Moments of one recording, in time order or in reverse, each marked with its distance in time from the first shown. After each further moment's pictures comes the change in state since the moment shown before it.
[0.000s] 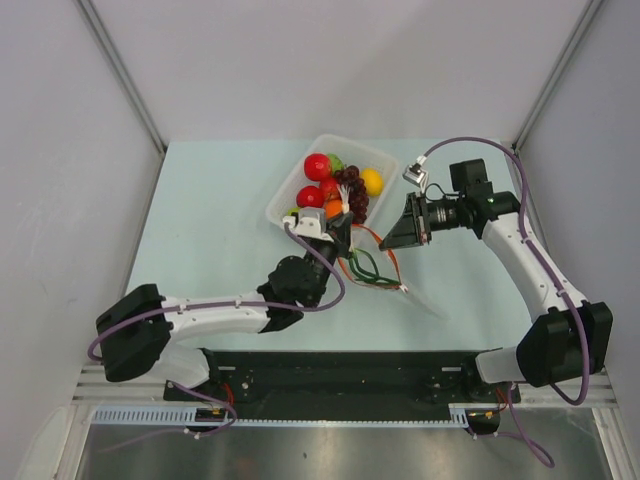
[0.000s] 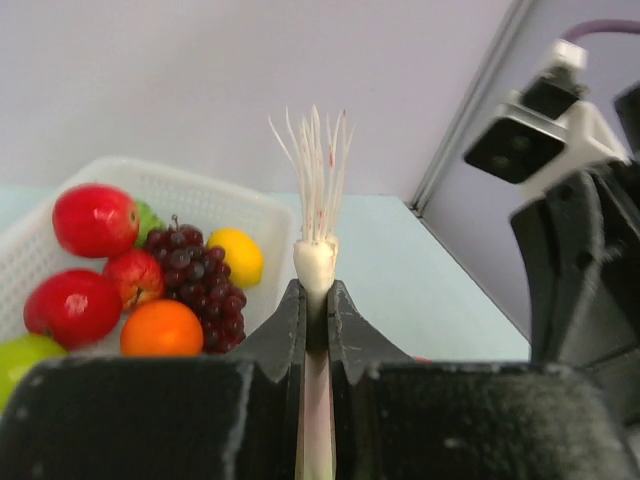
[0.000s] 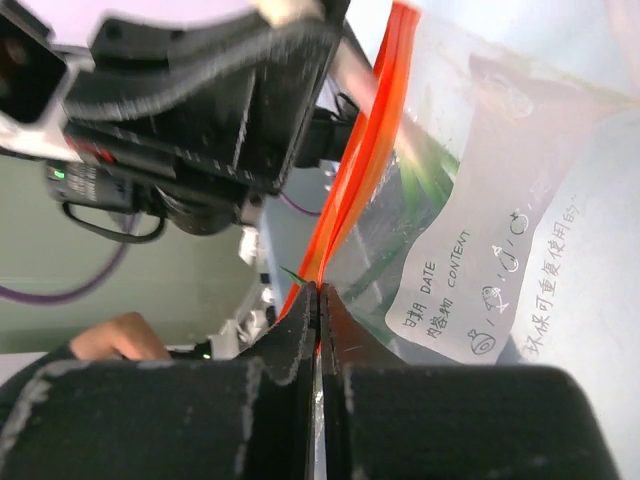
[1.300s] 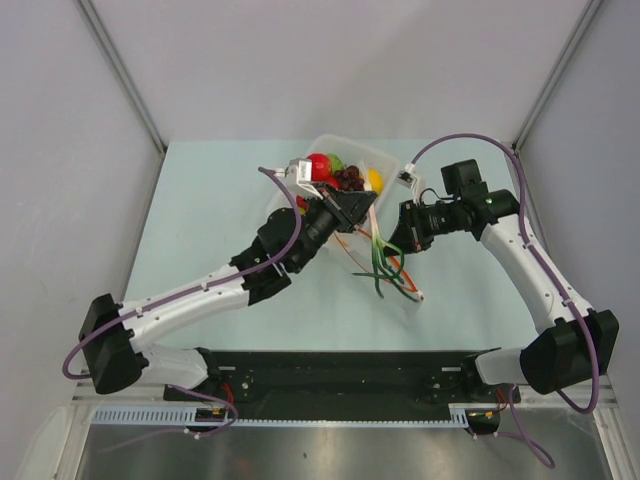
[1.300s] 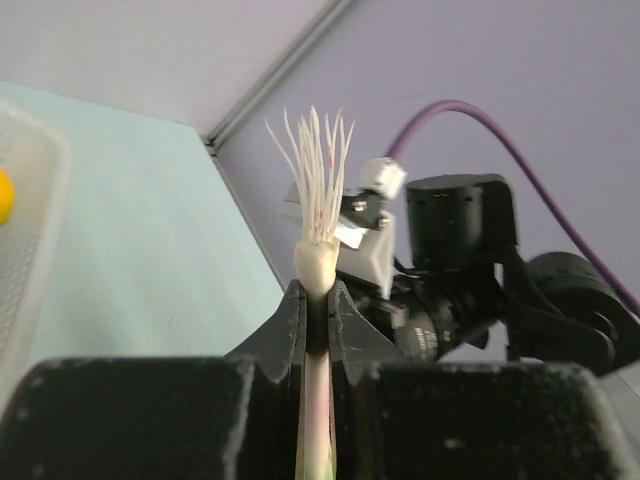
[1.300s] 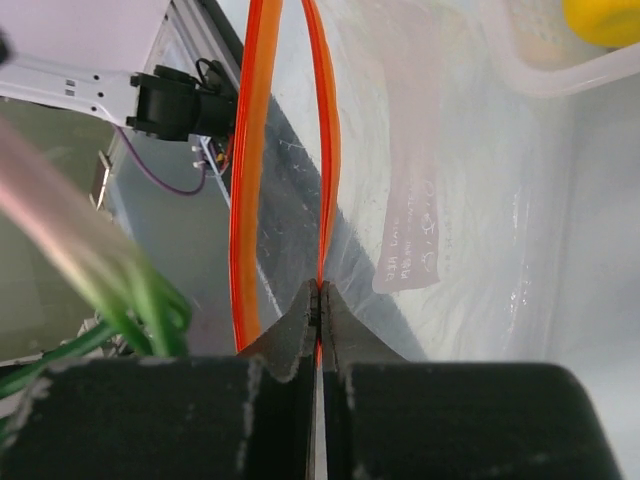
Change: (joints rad) left arm 0.126 -0.106 0.308 -0.547 0.441 -0.615; right arm 0.074 -0.027 0.059 -0.142 0.311 -0.230
